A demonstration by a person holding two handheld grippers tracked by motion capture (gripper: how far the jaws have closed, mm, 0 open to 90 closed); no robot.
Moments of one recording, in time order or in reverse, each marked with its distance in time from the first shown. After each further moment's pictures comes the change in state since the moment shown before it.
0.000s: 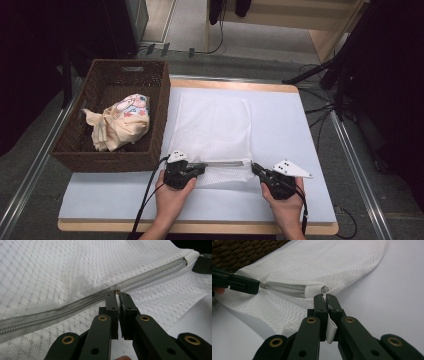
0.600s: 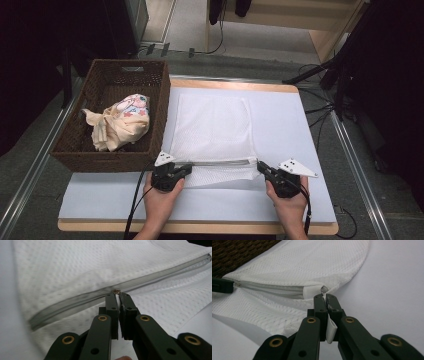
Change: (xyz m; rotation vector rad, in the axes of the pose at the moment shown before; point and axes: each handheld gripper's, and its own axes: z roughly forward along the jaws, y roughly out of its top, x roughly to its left) left arm 0.021 -0.011 -0.026 -0.031 0.113 -0.018; right arm -0.014 -0.001 -0.004 -0.008 -0.058 0.039
